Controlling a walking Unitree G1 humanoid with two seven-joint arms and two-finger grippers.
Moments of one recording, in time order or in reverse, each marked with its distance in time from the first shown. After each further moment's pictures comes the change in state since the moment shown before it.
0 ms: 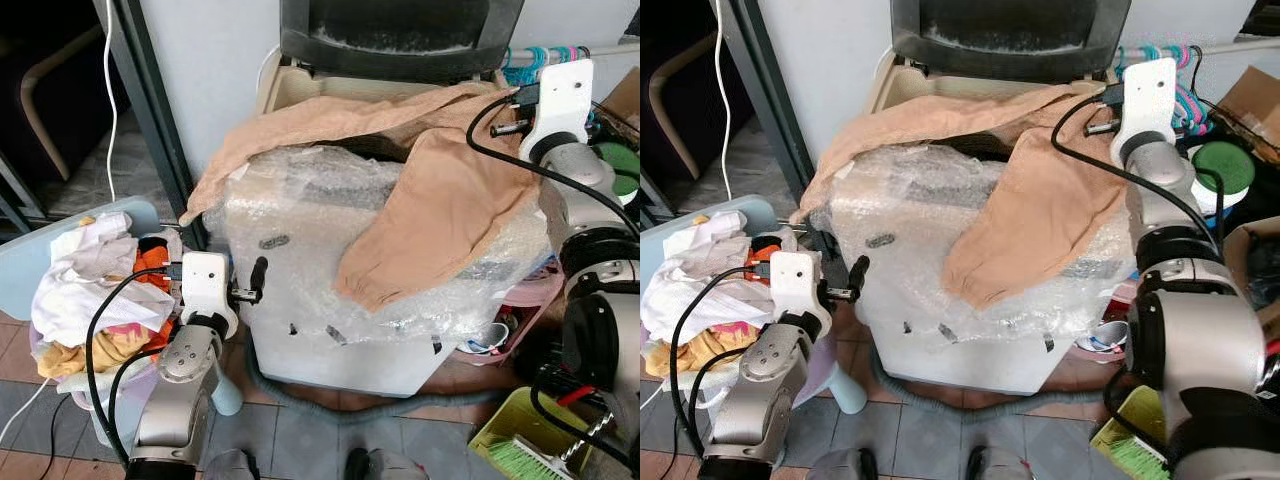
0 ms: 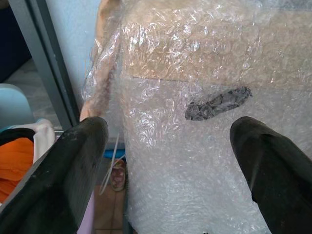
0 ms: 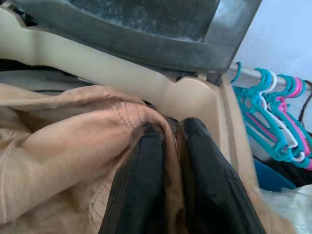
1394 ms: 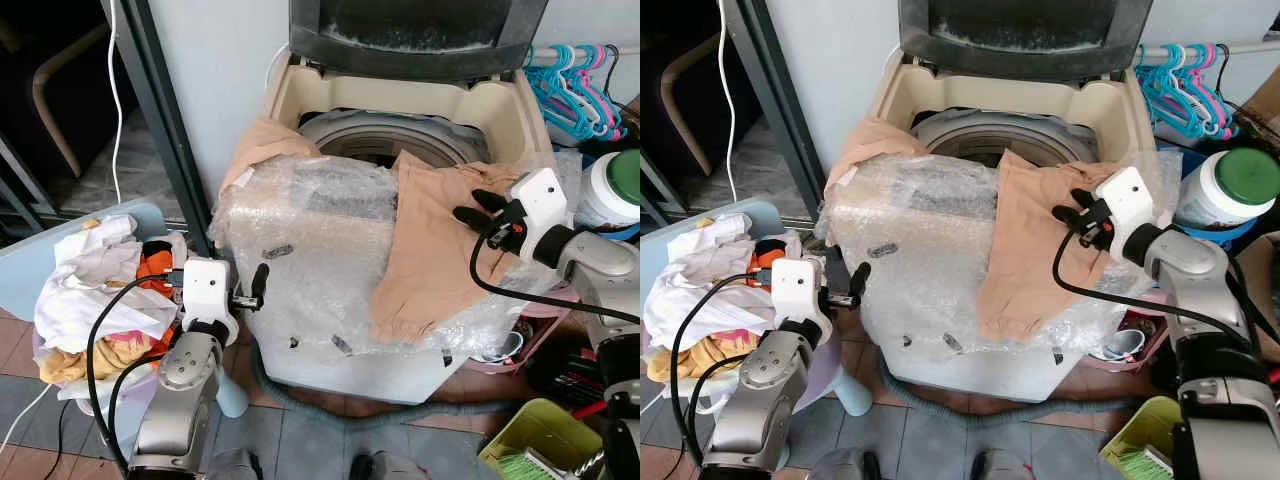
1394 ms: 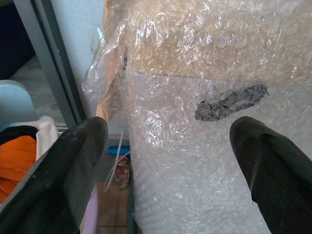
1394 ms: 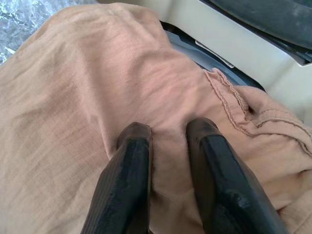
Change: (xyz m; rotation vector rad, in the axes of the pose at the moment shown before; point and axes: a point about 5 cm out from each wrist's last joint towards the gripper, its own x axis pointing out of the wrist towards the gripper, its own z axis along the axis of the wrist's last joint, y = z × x) left arm -0.006 -0.002 -0.006 0.000 0.014 -0.012; right arm -0.063 0.008 -0.046 -0.144 0.019 0.465
